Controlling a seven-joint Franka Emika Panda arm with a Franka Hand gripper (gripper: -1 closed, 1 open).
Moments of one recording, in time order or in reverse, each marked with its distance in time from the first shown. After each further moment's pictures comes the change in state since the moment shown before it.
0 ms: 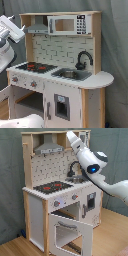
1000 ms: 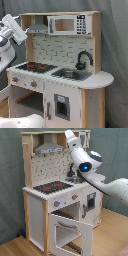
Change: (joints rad) arm -0.054 0.058 0.057 0.113 0.000 -0.157 0.237
